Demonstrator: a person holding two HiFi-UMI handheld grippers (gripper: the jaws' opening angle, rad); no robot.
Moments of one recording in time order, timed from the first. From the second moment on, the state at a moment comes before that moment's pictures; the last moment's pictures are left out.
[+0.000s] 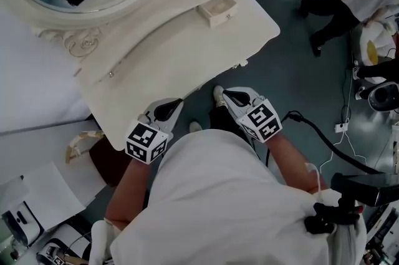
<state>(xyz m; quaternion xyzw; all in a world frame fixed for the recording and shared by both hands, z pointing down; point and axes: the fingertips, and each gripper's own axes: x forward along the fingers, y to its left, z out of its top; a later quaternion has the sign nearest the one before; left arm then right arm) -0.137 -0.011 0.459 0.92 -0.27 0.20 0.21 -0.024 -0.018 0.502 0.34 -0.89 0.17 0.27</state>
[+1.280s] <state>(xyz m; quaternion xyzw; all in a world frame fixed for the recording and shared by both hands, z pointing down) -0.188 0.024 0.476 0.92 -0.28 0.19 0.21 -0.100 0.004 0.506 0.29 -0.90 0.14 0.28</state>
